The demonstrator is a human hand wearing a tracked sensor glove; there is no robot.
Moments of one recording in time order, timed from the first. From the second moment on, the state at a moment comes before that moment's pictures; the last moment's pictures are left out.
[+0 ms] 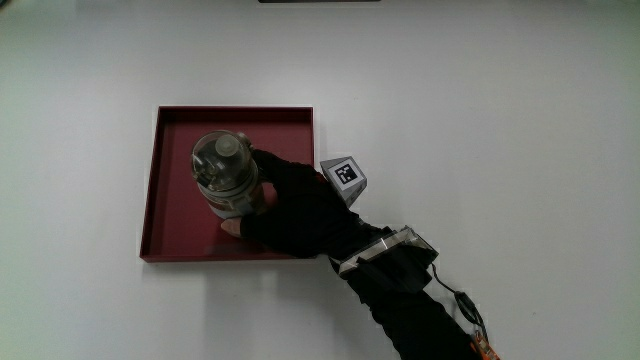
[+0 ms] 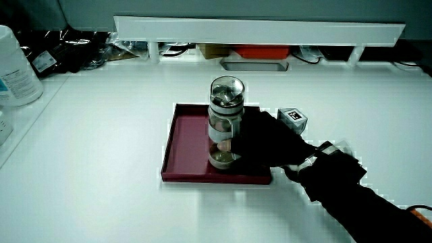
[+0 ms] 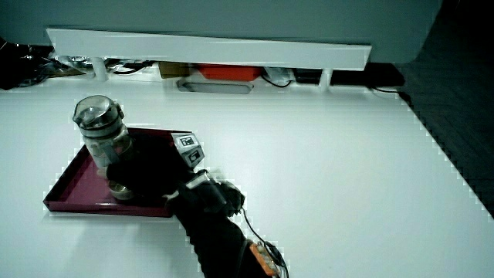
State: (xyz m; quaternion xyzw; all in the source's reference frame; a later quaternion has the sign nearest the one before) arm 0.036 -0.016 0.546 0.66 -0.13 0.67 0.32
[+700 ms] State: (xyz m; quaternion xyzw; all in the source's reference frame) arm 0.085 -0.039 0.463 0.61 -0.18 0.70 0.32
